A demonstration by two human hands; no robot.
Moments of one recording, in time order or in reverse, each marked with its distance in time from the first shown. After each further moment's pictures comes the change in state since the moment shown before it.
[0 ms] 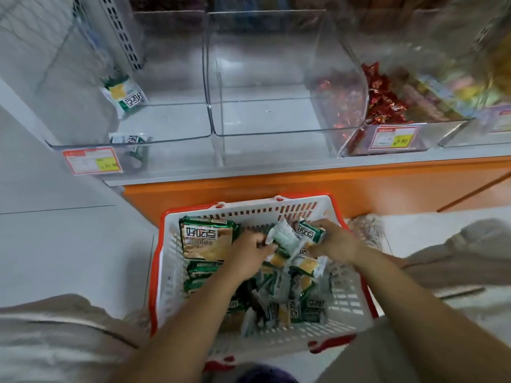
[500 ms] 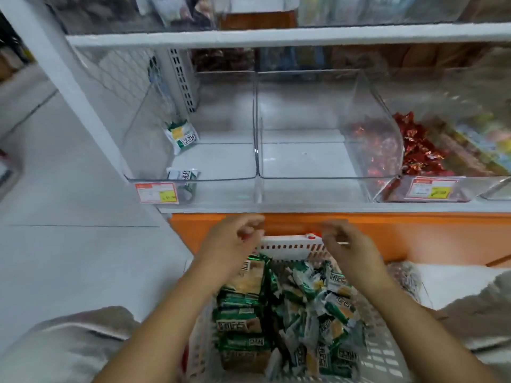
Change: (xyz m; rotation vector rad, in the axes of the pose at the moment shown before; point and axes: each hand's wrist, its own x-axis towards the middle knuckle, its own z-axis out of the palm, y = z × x) left_hand -0.066 0.040 -0.119 0.021 0.384 0.266; right_hand -0.027 -0.064 0.001 0.258 0.468 -0.452
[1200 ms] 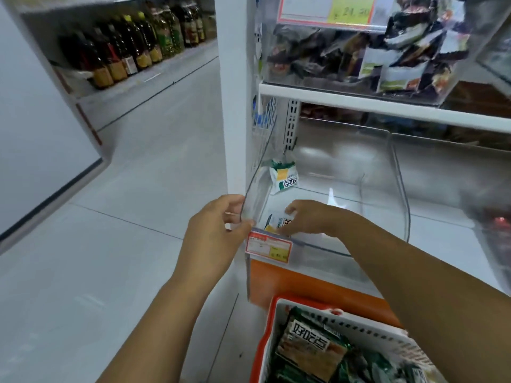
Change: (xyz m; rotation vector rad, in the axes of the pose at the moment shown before) left_hand 0.029 -0.070 -0.182 -0.039 0.578 -0.130; right_hand 0.176 -0.226 0.198 -0.600 -0.753 -0.155
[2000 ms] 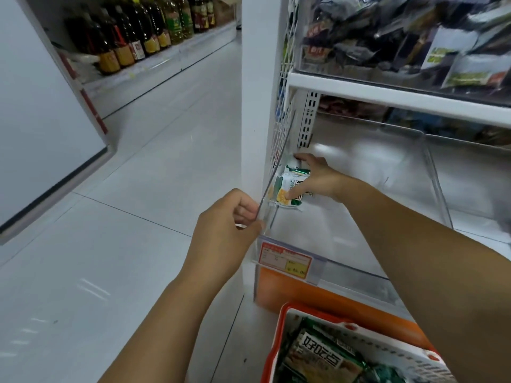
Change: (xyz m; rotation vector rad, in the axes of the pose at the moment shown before) left_hand 0.024 -0.011 0.002 -0.062 -0.039 -0.028; right_hand 0.087 0.001 -0.046 0.269 0.207 -0.131
